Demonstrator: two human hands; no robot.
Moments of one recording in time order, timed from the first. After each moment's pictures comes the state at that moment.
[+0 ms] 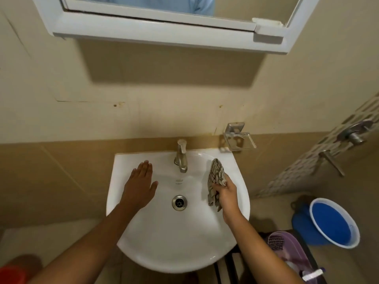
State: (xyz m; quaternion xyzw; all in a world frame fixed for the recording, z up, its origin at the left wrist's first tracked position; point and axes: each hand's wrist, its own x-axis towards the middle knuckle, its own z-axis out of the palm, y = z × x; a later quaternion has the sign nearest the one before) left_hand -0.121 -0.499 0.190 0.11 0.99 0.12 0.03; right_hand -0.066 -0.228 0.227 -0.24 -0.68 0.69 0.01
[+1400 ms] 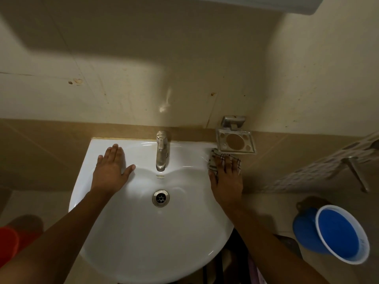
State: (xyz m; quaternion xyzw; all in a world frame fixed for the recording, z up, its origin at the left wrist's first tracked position) left_hand -0.162 -0.488 0.163 -0.05 0.99 0.08 0.05; right_hand -0.153 -0.123 0.141 -0.01 -1.00 0.07 0.04
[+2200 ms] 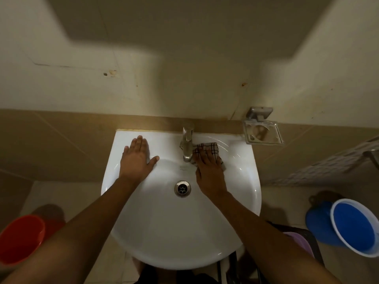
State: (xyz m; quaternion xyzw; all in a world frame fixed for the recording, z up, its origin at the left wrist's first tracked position) left_hand -0.162 -0.495 0.171 -0.03 0.99 0.08 0.07; right_hand -0.145 -0.241 0.139 0.15 -0.97 0.16 0.07
